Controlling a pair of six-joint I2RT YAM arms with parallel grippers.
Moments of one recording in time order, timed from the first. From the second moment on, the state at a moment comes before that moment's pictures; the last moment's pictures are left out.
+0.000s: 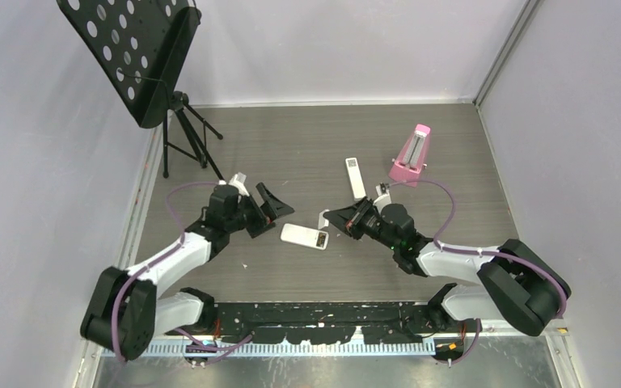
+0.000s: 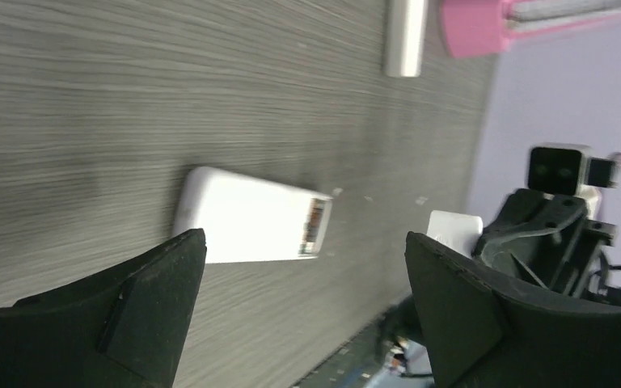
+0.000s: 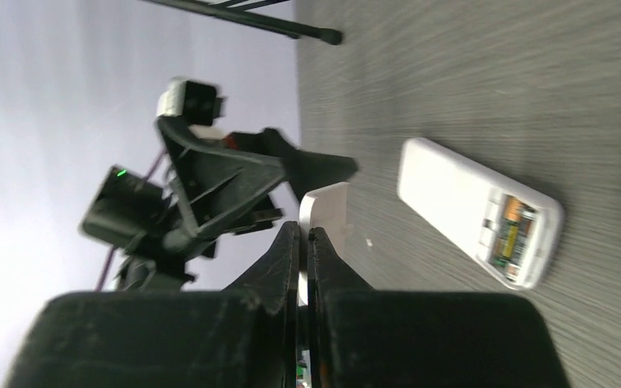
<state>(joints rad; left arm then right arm) -0.38 1.19 0.45 0.20 0.40 -1.02 0.70 1.27 0.32 0.79 -0.14 1.38</state>
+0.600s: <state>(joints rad) -0.37 1.45 0.55 0.04 0.39 -0.82 0.70 1.41 0.32 0.64 -0.11 1.39</state>
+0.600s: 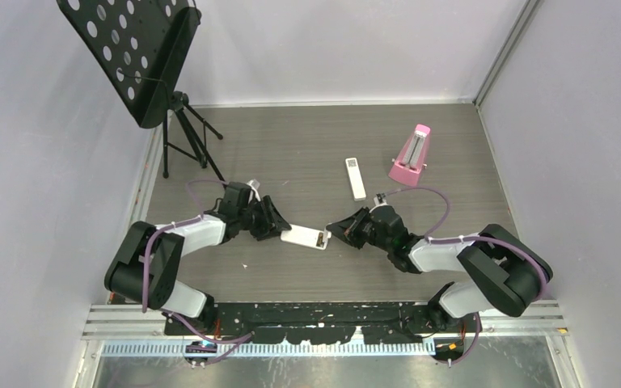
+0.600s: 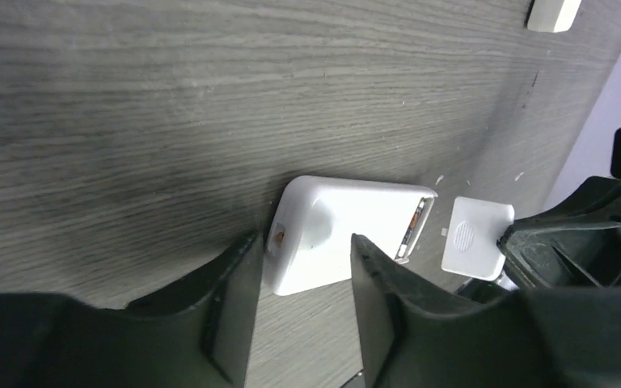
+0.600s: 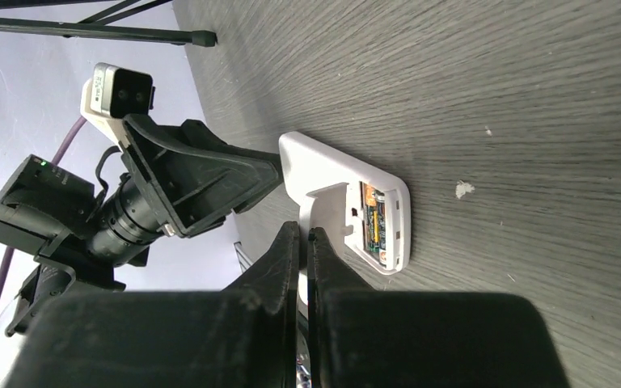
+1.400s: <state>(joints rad) -0.37 1.37 0.49 -0.05 0.44 -0.82 0.56 1.50 0.37 0.82 -0.41 1.17</state>
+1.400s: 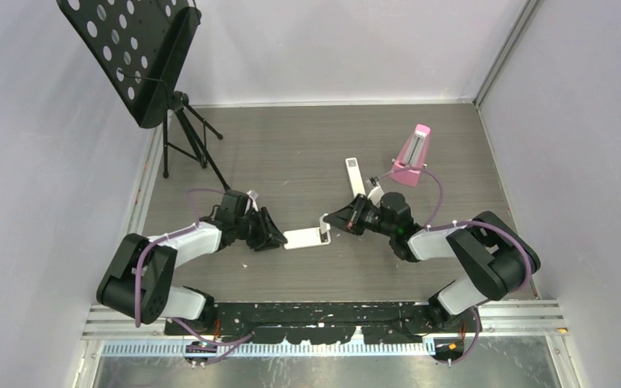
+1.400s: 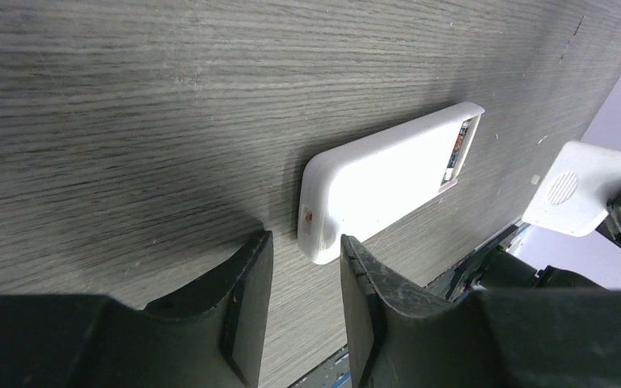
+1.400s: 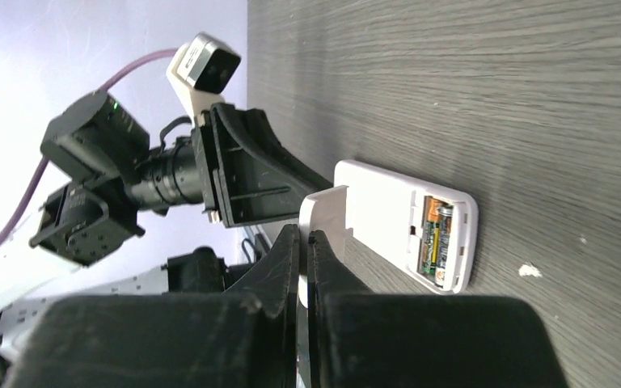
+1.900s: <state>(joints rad) -0.37 1.37 0.50 -0.07 0.45 -0.79 0.55 1.75 0.37 1.11 -0.62 1.19</state>
